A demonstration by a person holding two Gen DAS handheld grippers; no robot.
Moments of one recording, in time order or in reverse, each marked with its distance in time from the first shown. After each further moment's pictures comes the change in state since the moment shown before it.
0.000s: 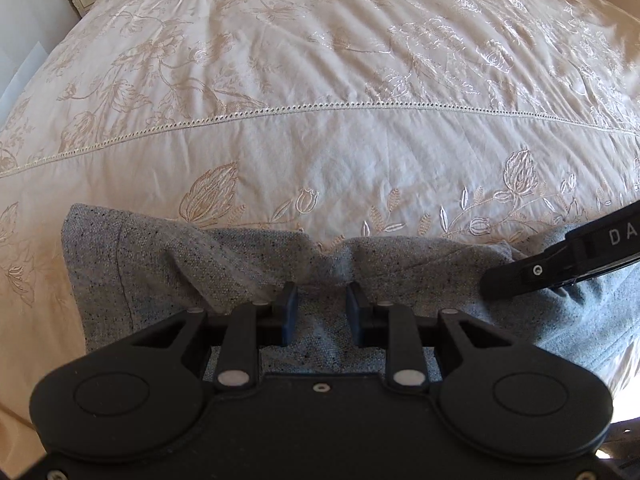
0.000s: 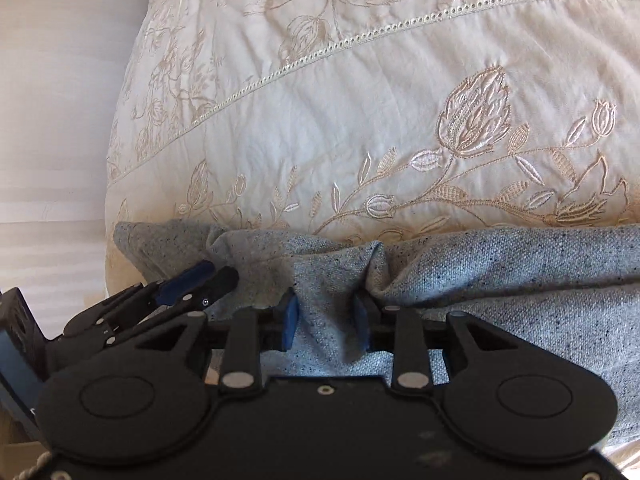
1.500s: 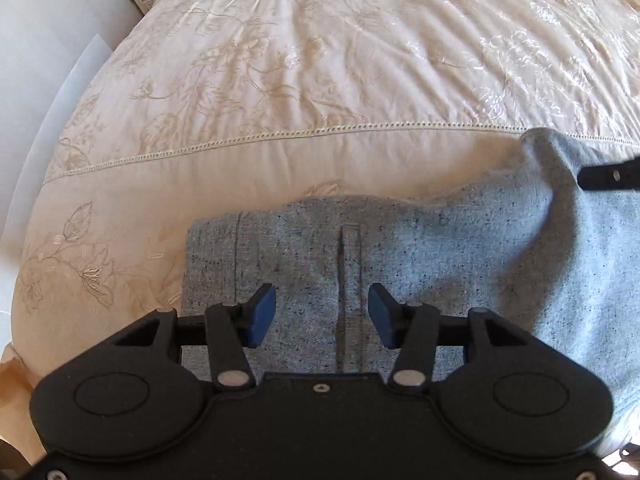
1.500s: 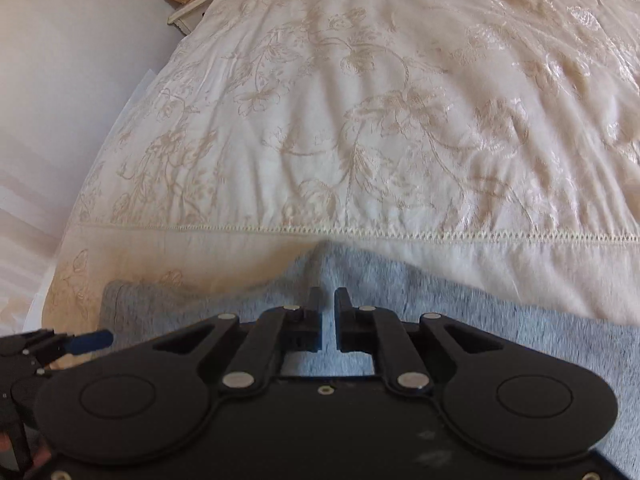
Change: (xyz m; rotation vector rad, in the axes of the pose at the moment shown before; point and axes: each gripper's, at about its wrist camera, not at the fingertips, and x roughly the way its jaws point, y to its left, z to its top) left arm 0.001 0.034 0.017 -0.048 0.050 0.213; right arm -0.026 0.031 0.040 -0.264 -0.273 -0.181
